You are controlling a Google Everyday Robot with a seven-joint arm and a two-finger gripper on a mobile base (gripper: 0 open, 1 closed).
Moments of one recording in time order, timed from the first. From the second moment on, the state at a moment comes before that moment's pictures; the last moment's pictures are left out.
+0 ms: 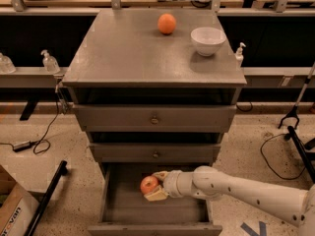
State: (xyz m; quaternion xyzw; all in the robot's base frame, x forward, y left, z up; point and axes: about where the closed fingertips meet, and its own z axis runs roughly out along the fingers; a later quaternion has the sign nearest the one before) arm 0.543 0.003 0.395 -0.50 0.74 0.25 0.38
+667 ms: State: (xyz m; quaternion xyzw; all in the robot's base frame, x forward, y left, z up) arm 0.556 0.021 0.362 -0.57 0.70 0.20 0.38
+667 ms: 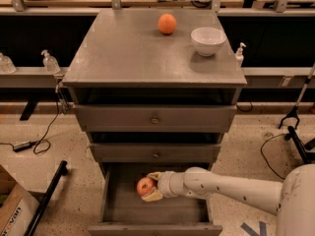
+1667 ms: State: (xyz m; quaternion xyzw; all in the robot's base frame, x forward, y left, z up) arm 0.570 0.016 0.325 -0.55 0.71 0.17 0.40
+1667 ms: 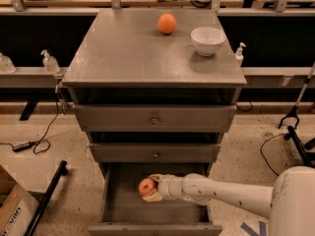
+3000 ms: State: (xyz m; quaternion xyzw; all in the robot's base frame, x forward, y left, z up) arm 0.576 0.007 0.223 -0.49 0.74 0.23 0.40
